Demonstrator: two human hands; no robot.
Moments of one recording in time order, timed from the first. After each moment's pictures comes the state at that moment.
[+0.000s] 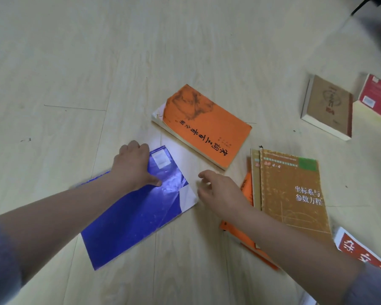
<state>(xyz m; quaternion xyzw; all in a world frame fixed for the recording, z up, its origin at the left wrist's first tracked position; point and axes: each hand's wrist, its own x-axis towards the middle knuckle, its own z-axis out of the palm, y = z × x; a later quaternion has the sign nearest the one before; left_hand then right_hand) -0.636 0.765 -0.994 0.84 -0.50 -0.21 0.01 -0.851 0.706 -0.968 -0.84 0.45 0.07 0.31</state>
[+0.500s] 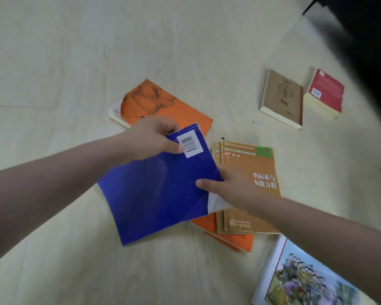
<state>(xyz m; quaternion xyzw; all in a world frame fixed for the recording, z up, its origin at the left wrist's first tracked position) -0.711 0.711 -0.891 0.64 -0.50 -0.51 0.28 -0.920 0.691 -0.893 -0.65 0.53 0.03 0.54</state>
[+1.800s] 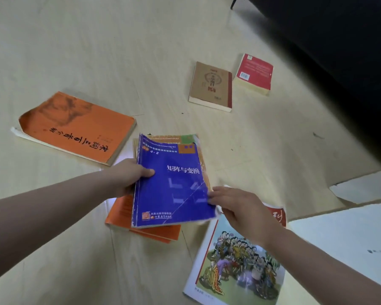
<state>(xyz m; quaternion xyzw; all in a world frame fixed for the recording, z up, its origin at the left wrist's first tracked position) -0.881 0.681 -0.934 0.66 -0.23 -0.67 0.24 -1.167 0.700 -0.926 -0.92 0.36 -0.06 0.14</state>
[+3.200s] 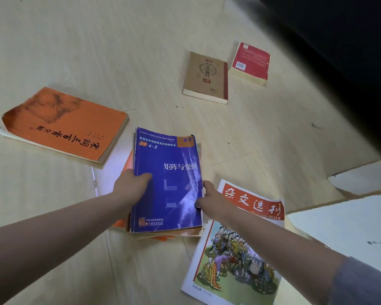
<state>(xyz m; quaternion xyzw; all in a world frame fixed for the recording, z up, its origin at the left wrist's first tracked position) -0.913 0.699 -0.975 0.75 -0.24 -0.54 0.30 -1.117 0.686 -0.964 -0.50 0.63 -0.03 0.60</state>
